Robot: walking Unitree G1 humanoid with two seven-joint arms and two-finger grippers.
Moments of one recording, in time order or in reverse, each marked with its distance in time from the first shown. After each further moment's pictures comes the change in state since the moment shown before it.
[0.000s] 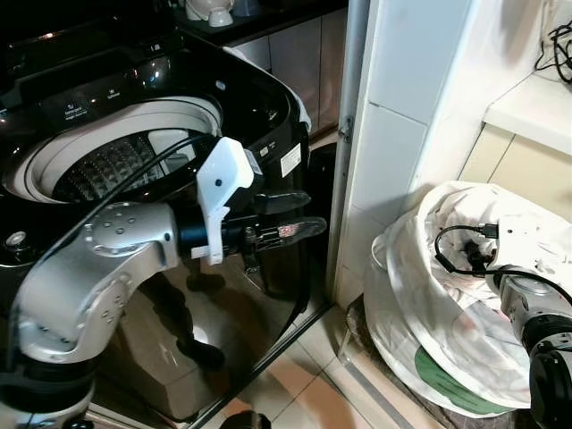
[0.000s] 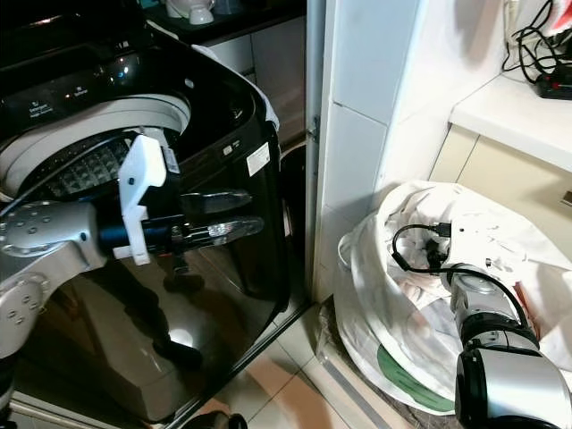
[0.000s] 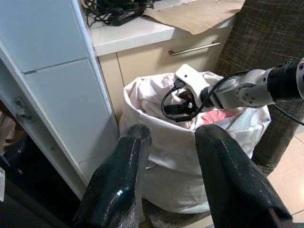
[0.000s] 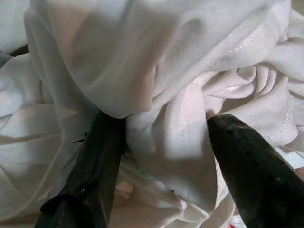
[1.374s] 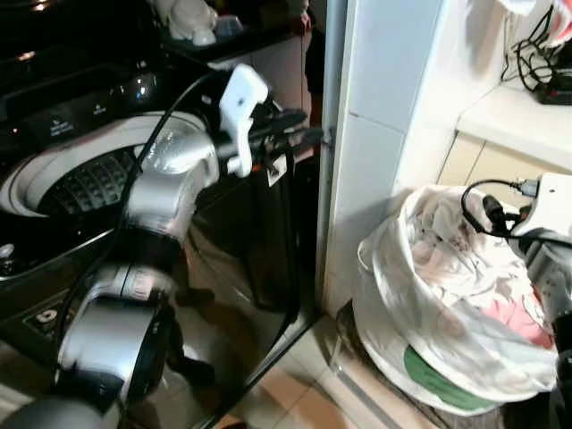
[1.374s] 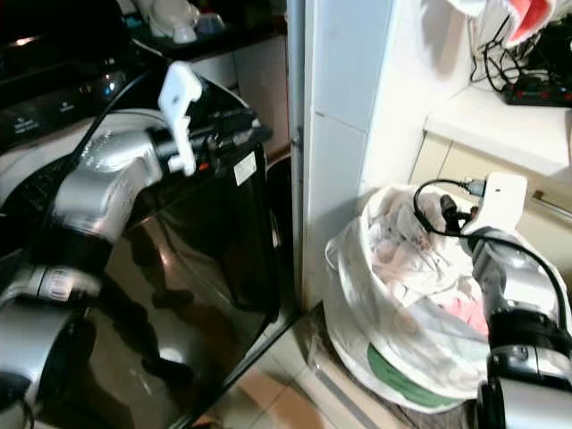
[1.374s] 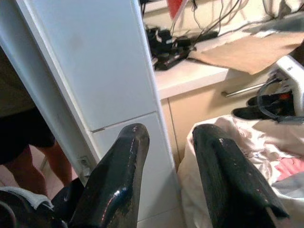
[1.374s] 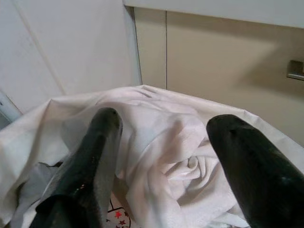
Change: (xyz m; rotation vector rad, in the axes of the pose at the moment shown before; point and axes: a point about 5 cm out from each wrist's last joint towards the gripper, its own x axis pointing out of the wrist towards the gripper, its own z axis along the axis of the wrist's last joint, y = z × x) left arm 0.050 0.103 -0.005 0.074 -0.154 0.183; right arm -0.016 -0.014 0.062 0.148 -0.207 0.085
